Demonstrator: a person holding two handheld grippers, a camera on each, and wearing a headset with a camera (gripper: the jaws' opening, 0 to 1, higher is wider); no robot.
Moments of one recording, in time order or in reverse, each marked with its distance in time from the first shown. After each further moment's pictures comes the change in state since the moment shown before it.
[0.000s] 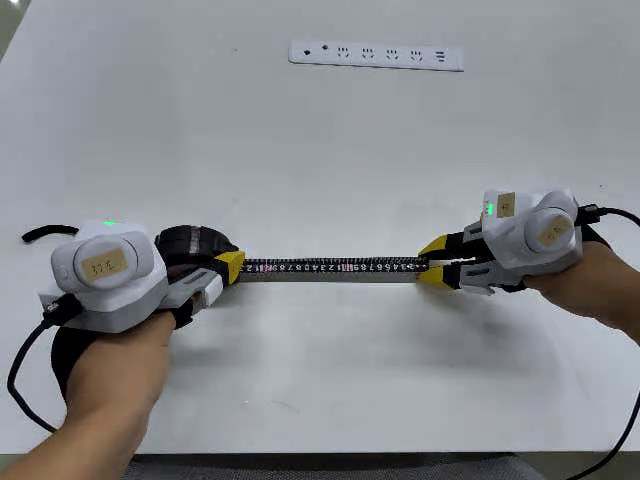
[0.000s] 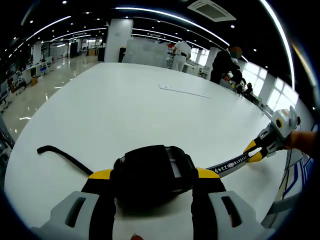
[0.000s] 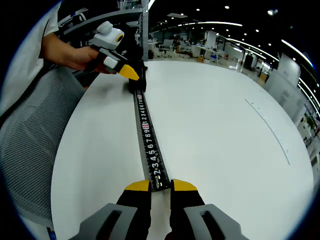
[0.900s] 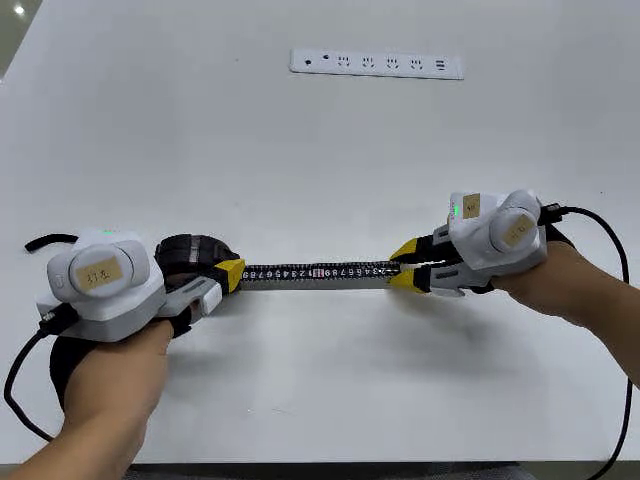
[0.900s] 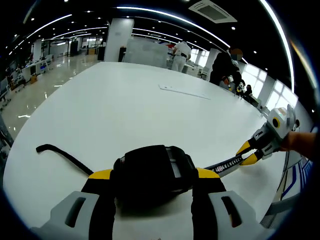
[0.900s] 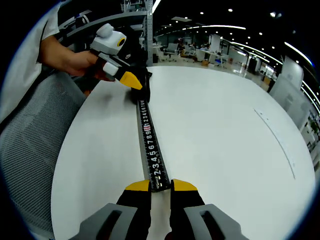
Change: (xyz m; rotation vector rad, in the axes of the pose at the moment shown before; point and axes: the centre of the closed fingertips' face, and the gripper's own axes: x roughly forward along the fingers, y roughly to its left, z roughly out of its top) left arm -0.003 0.000 -0.001 -0.016 -0.001 -0.012; right arm 0.027 0.003 0.029 -0.020 -0.032 0.038
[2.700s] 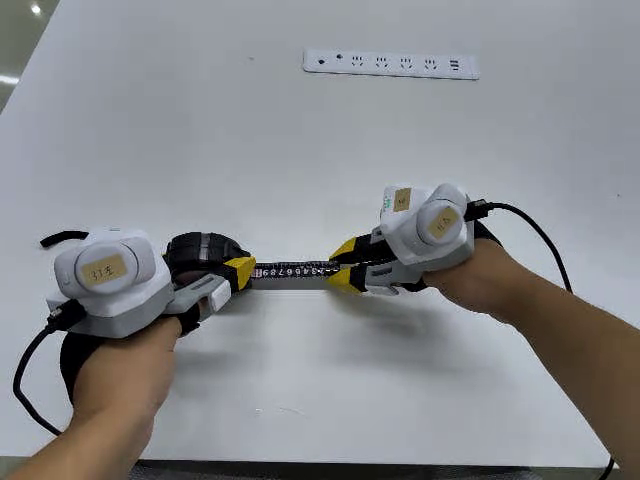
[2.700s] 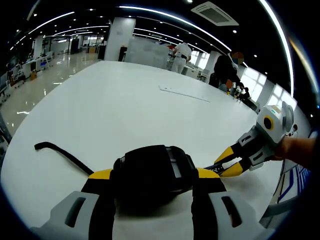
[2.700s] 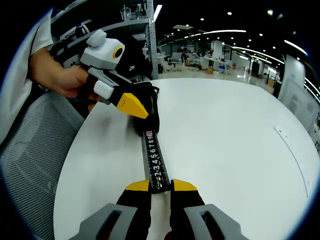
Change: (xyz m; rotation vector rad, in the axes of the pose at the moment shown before) left arm -0.001 0.000 0.001 -0.030 -0.007 -0.017; right arm 0.058 0.016 0.069 0.023 -0.096 0.068
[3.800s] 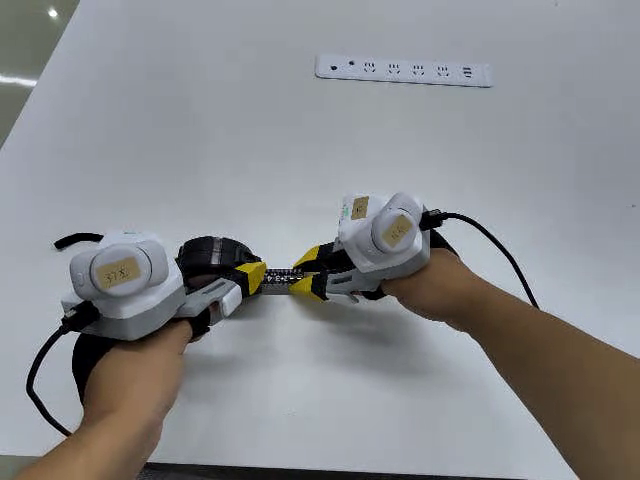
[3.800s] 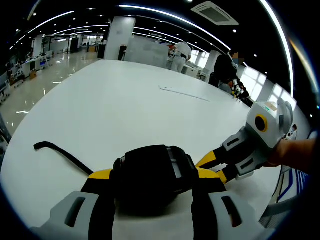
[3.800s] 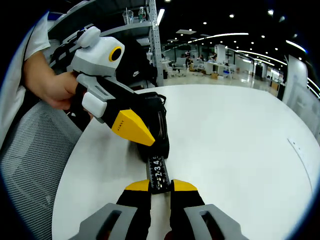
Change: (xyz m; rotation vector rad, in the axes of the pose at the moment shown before) left arm 0.001 0.000 -0.001 -0.001 0.009 -0.004; right arm 0.044 0.011 0.036 -0.001 -0.059 0.047
